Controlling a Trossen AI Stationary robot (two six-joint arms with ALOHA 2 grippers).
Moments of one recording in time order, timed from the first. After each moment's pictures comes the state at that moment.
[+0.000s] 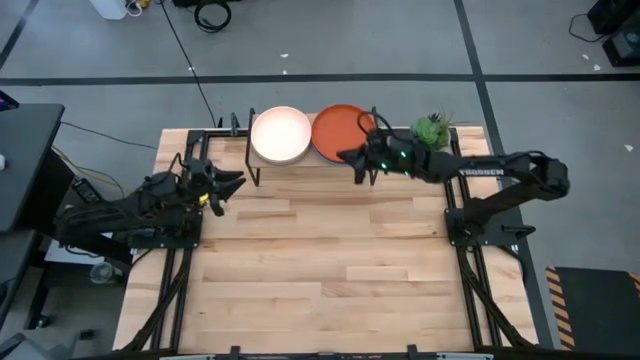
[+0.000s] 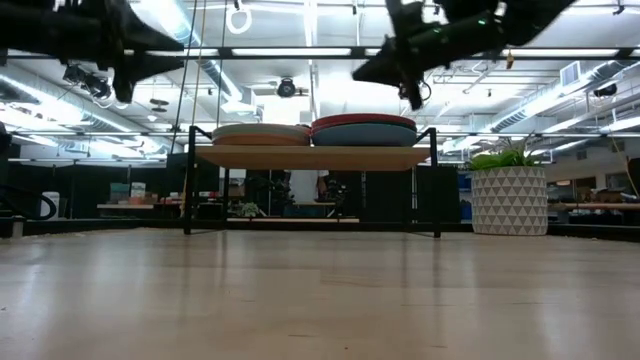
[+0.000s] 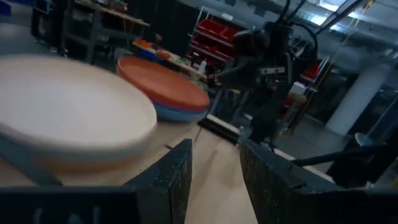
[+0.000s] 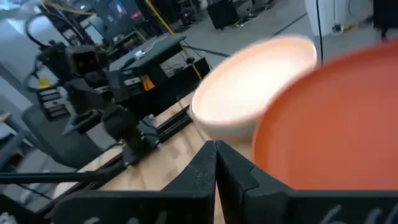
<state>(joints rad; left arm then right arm) 0.18 0.25 0.28 0.02 -0.21 -0.38 -0.31 1.31 0.82 0.32 -0.01 0.48</state>
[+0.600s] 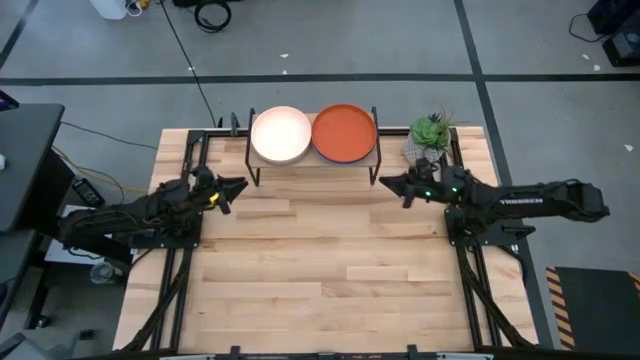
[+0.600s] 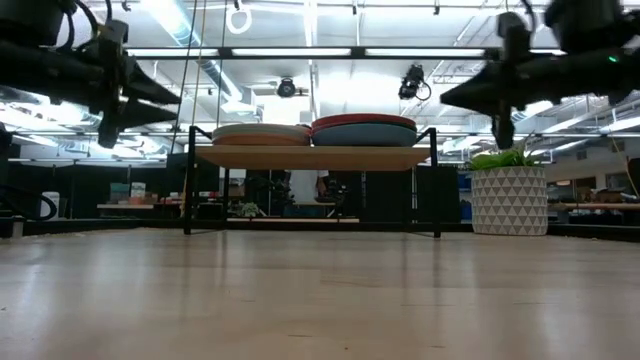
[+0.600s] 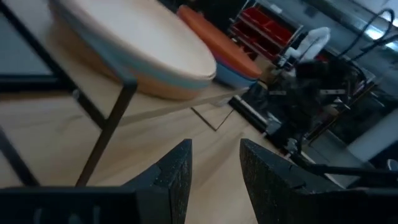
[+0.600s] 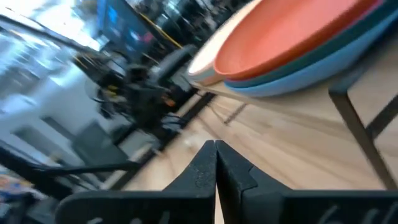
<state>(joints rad) 0.18 0.17 0.12 -0.04 -0.32 -0.62 -0.23 0.72 0.19 0.48 0.07 0.69</state>
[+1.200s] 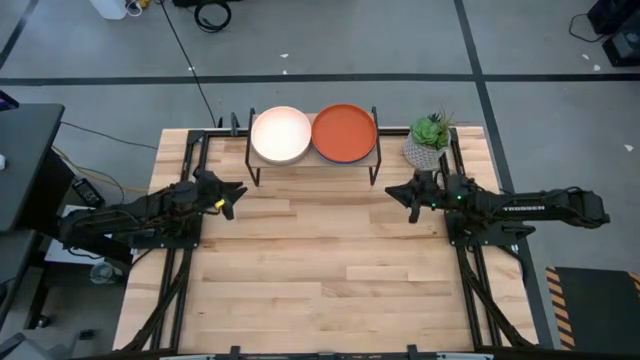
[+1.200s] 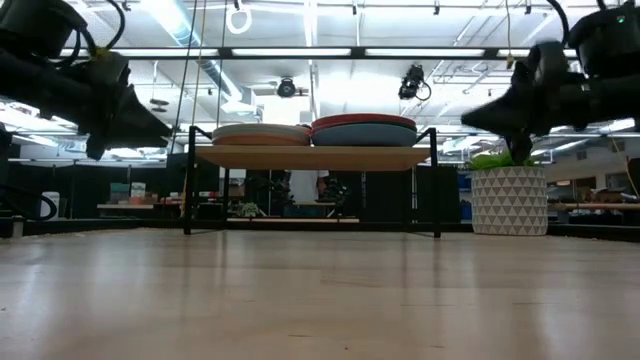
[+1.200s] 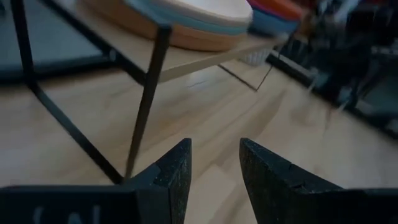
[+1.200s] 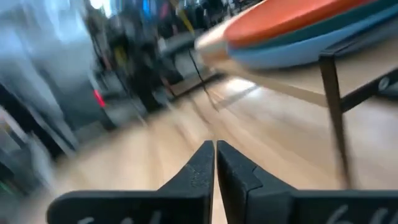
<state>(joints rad) 0.18 0.17 0.12 -0.23 -0.35 -0.51 -0.23 0.56 0.01 0.51 0.01 0.43</state>
